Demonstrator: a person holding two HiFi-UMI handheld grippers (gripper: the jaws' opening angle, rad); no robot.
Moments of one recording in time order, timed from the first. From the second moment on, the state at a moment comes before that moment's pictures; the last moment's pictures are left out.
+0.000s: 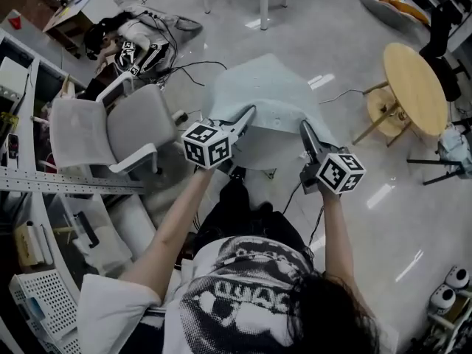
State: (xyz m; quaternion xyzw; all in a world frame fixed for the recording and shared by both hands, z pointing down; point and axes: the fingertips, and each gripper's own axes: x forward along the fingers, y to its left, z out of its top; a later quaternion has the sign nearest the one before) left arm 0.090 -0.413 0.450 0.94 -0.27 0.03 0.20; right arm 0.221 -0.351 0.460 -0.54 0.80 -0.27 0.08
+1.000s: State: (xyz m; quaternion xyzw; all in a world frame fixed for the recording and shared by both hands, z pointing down) left arm 0.048 -0.287 0.626 0.86 -0.35 0.09 0.36; right arm 0.191 -0.232 0.651 -0.48 0.71 -0.51 0.10
